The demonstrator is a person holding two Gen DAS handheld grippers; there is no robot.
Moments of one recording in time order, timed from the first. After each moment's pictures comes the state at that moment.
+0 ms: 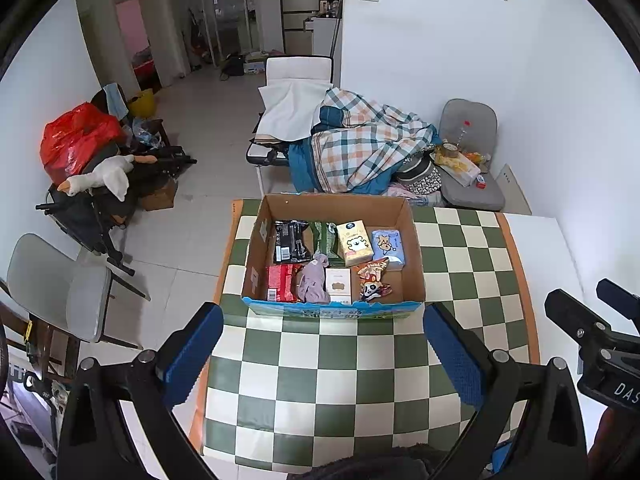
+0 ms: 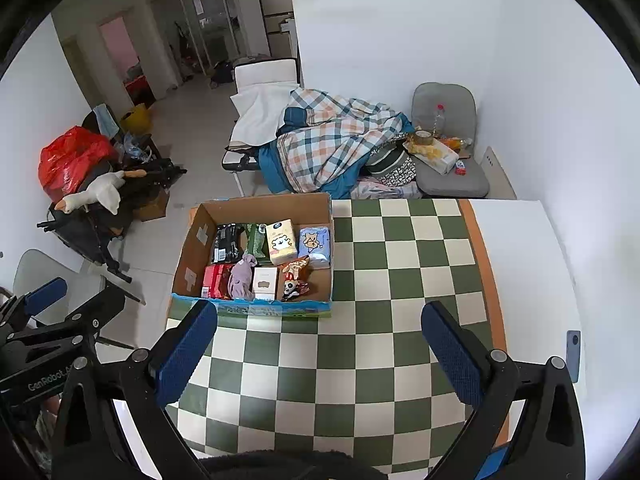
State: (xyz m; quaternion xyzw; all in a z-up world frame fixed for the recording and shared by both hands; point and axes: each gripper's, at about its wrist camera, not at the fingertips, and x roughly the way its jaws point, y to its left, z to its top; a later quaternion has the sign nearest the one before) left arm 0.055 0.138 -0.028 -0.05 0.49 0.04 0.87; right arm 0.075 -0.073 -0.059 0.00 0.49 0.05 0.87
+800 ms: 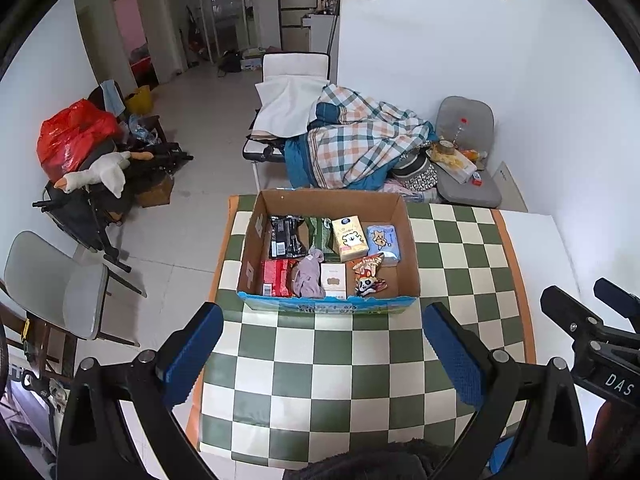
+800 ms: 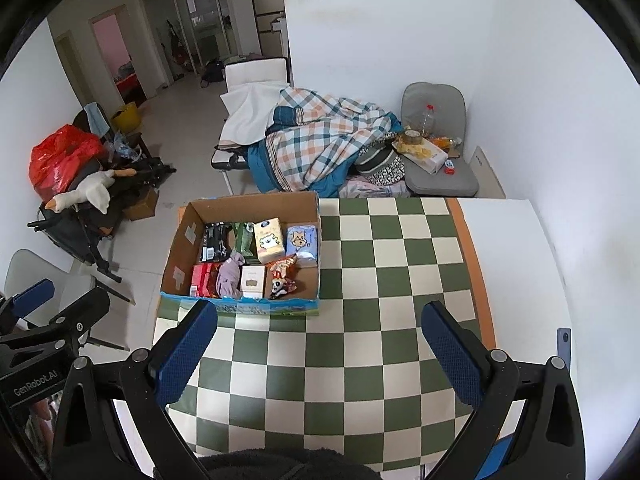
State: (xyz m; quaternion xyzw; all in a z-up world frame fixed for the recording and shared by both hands) left arm 0.051 0.127 -0.027 -0.05 0.50 0.04 0.87; right arm 0.075 -0.079 -0.056 -0.01 0.50 0.03 0.87
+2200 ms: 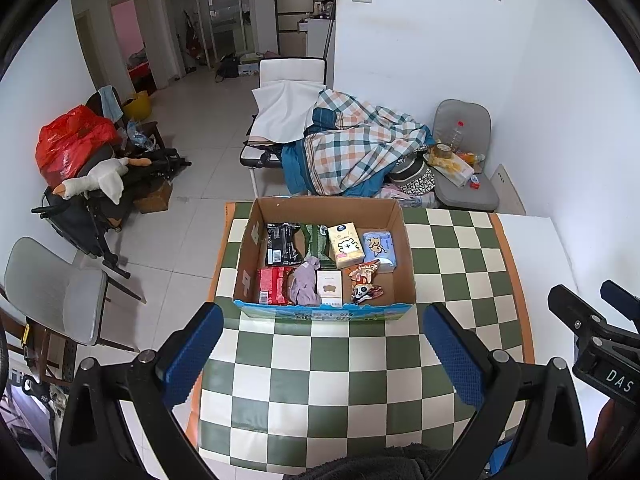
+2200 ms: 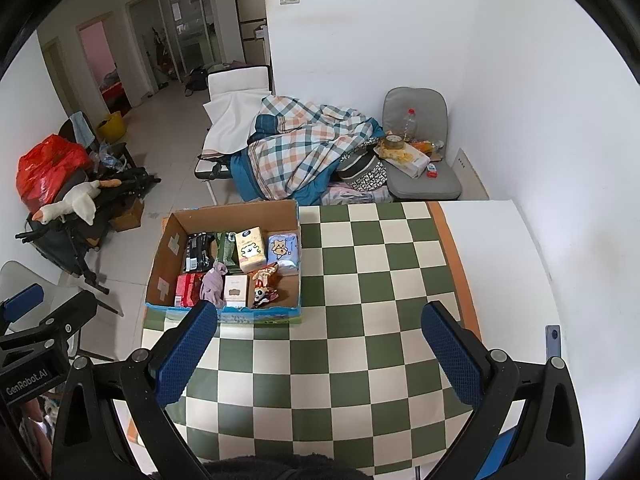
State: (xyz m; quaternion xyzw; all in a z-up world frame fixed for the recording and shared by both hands) left arm 0.061 0.124 -0.018 -0.05 0.49 0.04 0.87; right arm 0.077 -0.083 -0.055 -0.01 0.48 0.00 0.87
